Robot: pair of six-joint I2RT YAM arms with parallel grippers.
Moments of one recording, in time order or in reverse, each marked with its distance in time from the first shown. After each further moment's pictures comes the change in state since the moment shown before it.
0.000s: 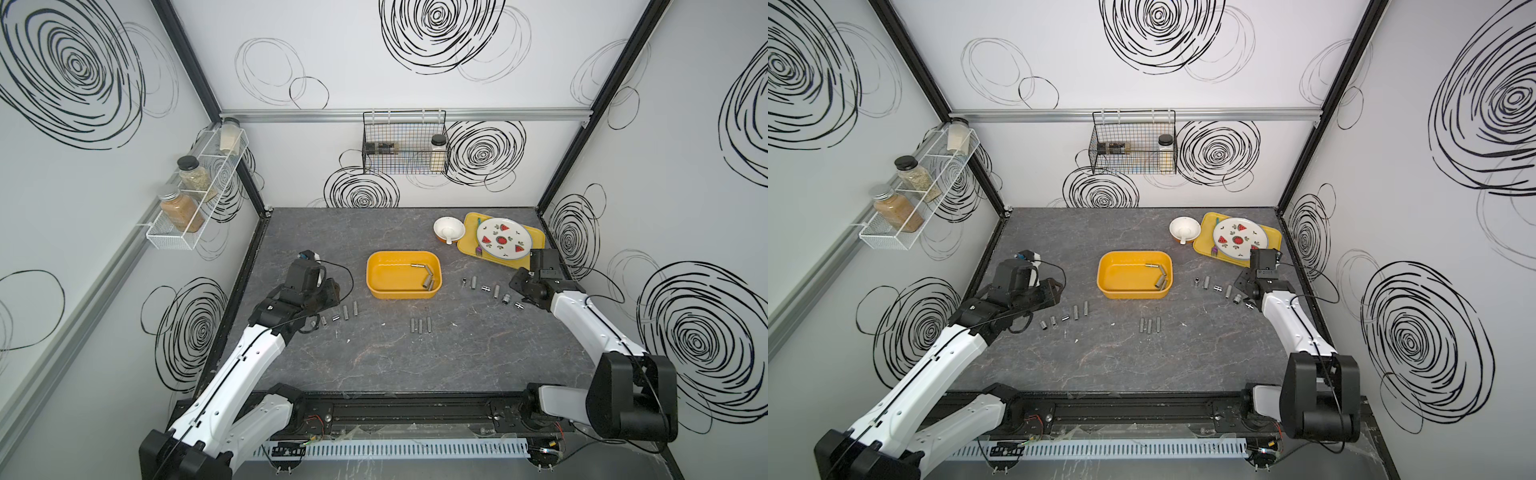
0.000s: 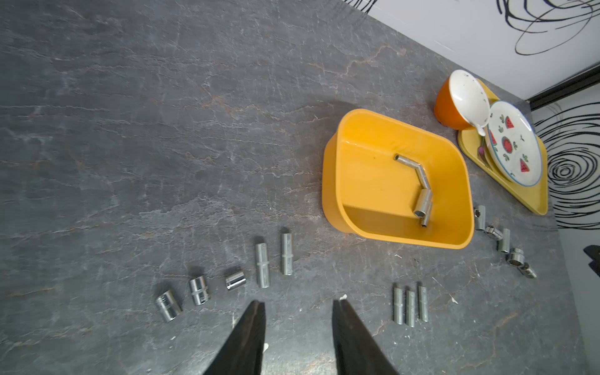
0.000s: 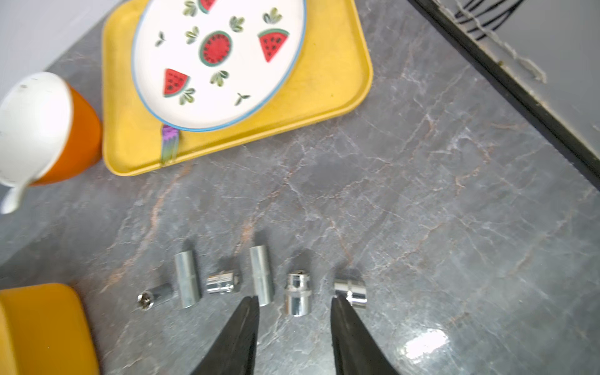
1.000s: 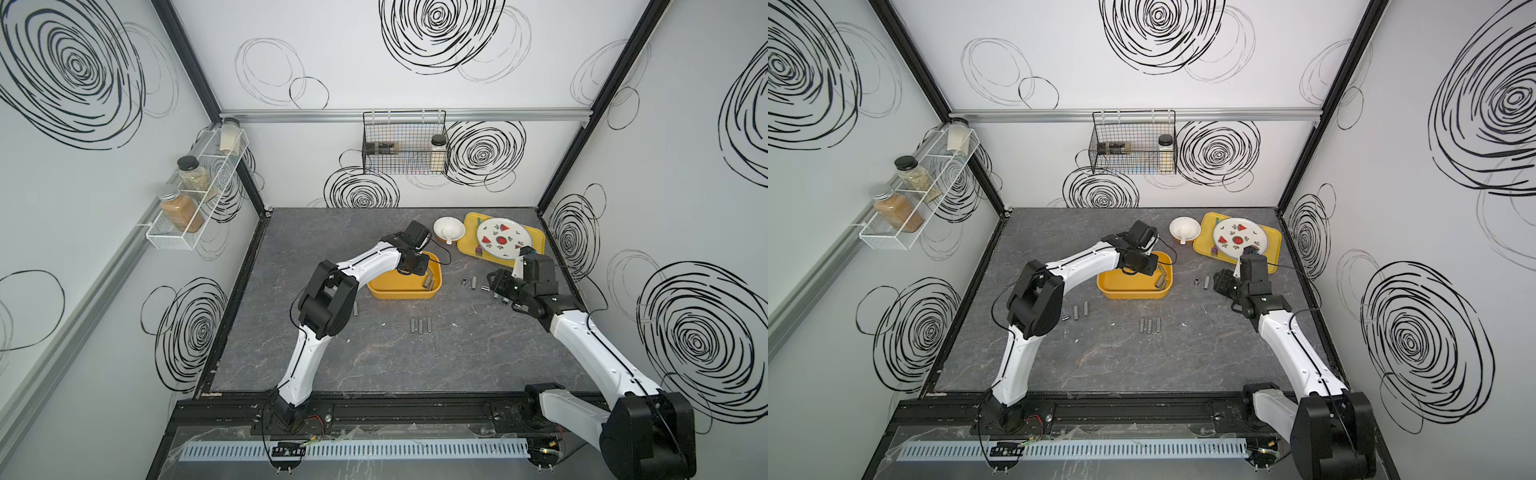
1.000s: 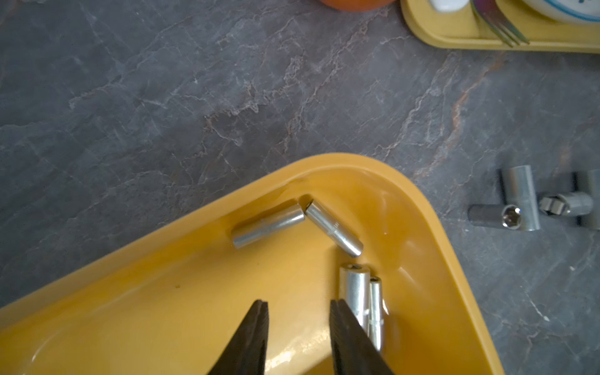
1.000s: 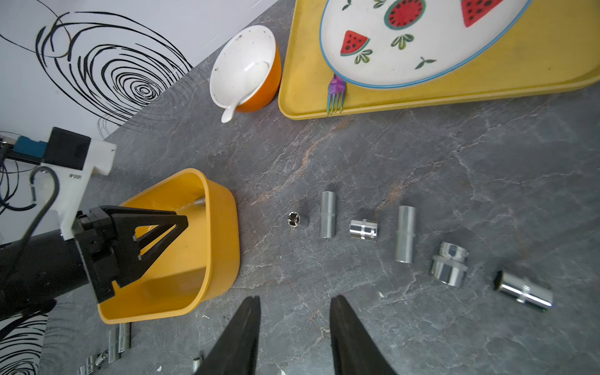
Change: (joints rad) left arm -0.313 1.247 0.975 0.038 0.032 0.327; right arm 0.126 -0.166 -0.095 0.103 -0.290 0.000
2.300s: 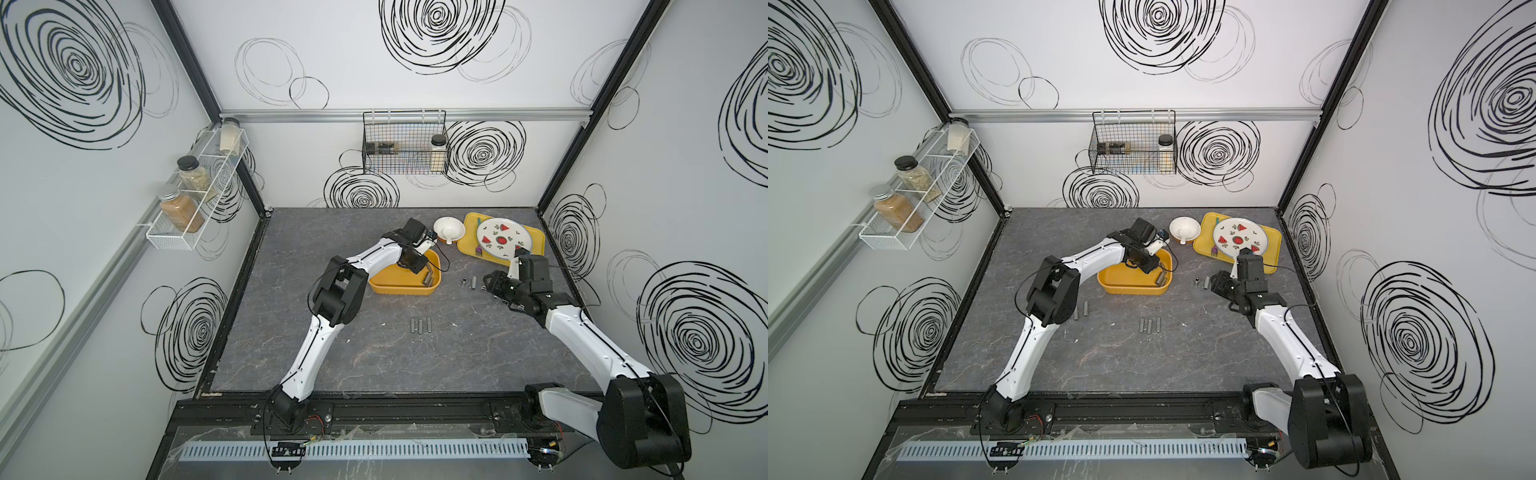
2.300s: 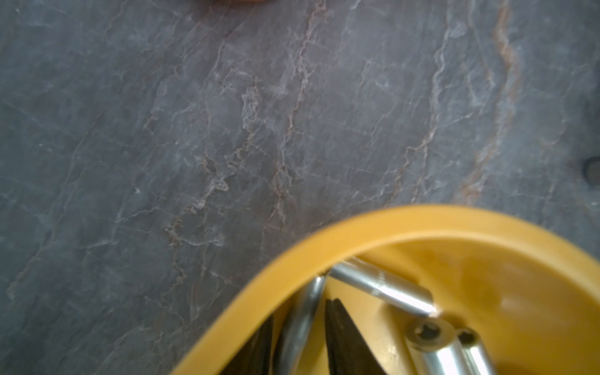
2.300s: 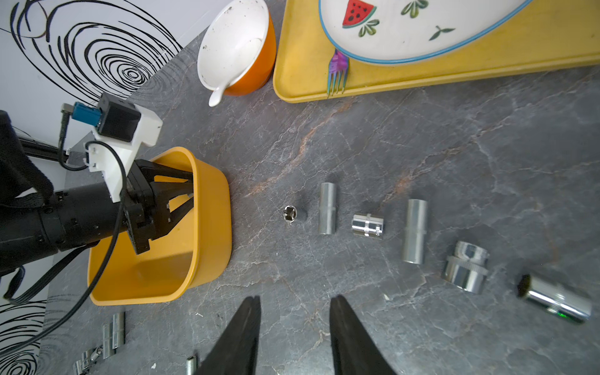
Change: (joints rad) left arm 0.053 0.222 0.202 0.013 0.099 0.435; right arm 0.000 0.071 -0.013 0.035 -0.023 0.000
